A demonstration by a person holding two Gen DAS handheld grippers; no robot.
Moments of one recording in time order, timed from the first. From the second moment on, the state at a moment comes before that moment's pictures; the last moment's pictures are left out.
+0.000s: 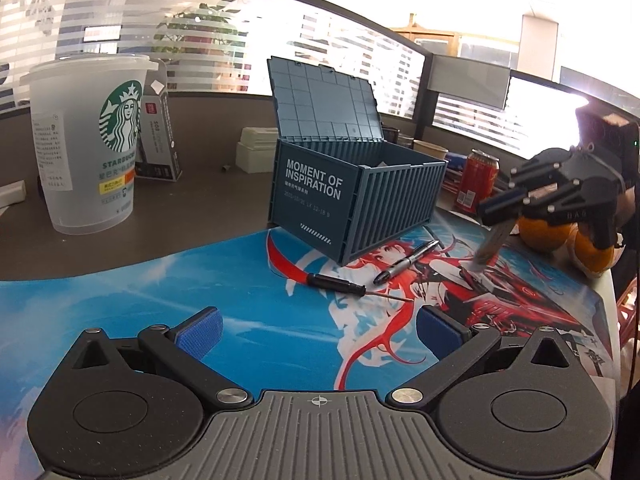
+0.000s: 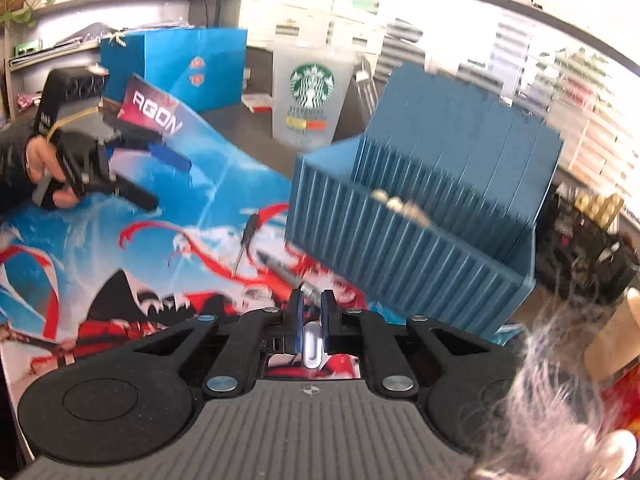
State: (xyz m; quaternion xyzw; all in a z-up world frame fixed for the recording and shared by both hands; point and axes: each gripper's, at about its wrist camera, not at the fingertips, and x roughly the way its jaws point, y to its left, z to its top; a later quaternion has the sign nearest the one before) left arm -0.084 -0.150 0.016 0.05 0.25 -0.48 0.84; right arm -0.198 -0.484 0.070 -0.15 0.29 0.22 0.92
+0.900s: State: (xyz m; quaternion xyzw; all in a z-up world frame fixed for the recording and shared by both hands) left arm -0.080 -0.150 0.013 0.05 0.27 -0.48 0.83; right arm -0.174 -0.503 0.121 -0.08 0.22 0.23 0.95
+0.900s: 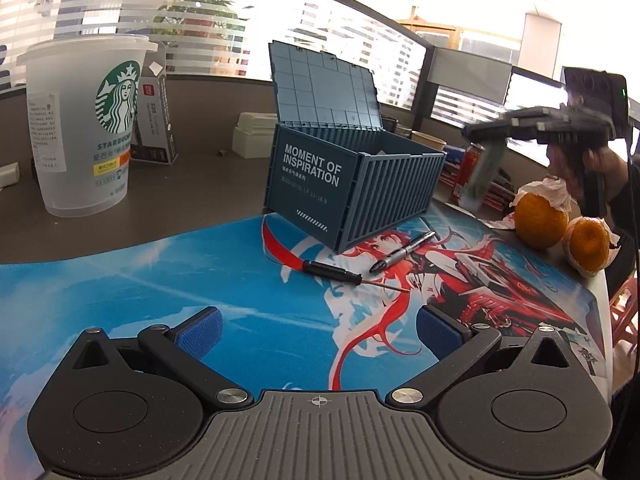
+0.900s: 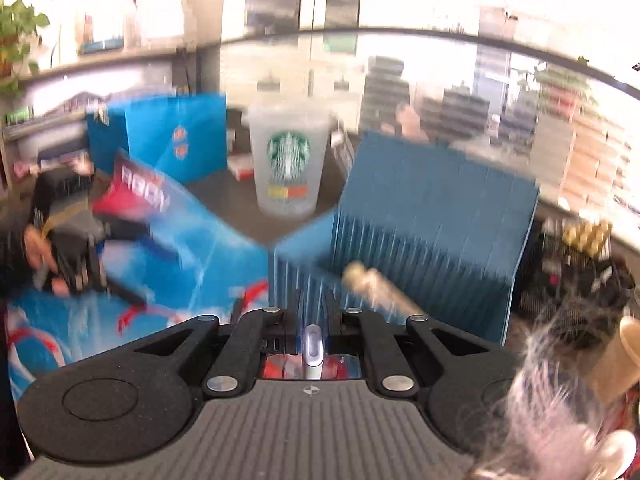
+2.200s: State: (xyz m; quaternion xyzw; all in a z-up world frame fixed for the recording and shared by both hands) left arm -0.076 -0.156 0.006 0.06 0.31 -0.48 0.82; right arm -0.019 -0.508 0.063 0.04 0.31 0.24 0.92
